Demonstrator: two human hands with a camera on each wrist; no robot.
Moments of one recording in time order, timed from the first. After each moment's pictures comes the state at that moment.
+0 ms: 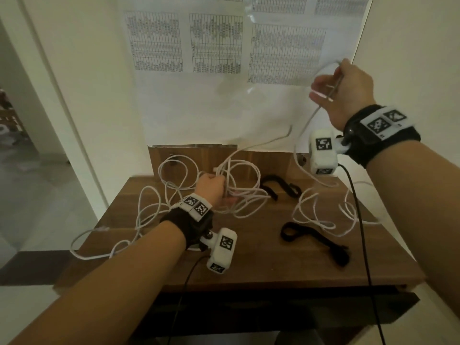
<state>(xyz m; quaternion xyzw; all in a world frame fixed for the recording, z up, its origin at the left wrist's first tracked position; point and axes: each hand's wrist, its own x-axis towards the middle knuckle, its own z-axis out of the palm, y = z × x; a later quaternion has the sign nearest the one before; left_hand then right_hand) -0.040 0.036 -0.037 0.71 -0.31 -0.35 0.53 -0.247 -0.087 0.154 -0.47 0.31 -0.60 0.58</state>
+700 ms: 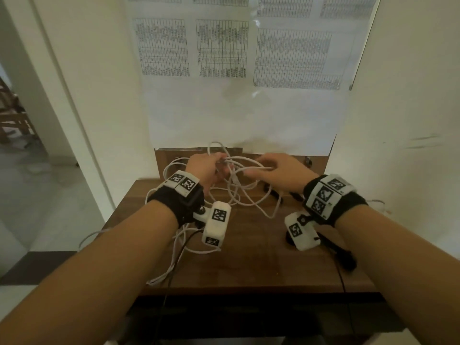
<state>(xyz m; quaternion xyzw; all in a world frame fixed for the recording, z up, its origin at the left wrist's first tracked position) -0.013 0.038 0.013 0.59 -0.26 -0.38 0.67 -0.206 -0.045 0.035 -0.89 0.33 -0.17 0.26</state>
